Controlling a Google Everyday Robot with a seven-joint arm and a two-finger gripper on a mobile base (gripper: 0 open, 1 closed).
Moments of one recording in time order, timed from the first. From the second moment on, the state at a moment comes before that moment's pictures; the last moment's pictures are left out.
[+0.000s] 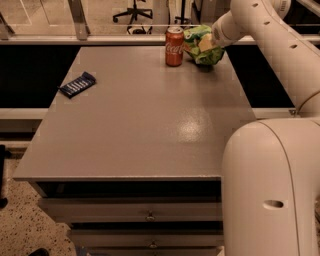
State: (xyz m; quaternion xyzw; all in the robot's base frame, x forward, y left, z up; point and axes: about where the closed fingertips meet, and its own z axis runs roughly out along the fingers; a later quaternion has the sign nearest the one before) arm 0.867 -0.209 0.901 -0.20 0.88 0.00 0.42
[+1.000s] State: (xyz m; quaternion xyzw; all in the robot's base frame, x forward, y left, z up) arm 0.858 -0.187 0.883 -0.22 0.89 0.02 0.39
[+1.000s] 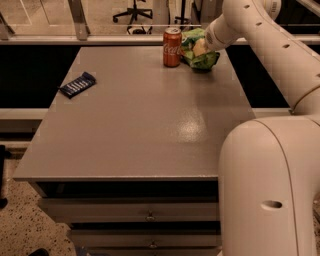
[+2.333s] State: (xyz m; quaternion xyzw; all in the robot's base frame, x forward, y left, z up) arm 0.792 -0.184 0.919 -0.30 0.86 0.05 0.42
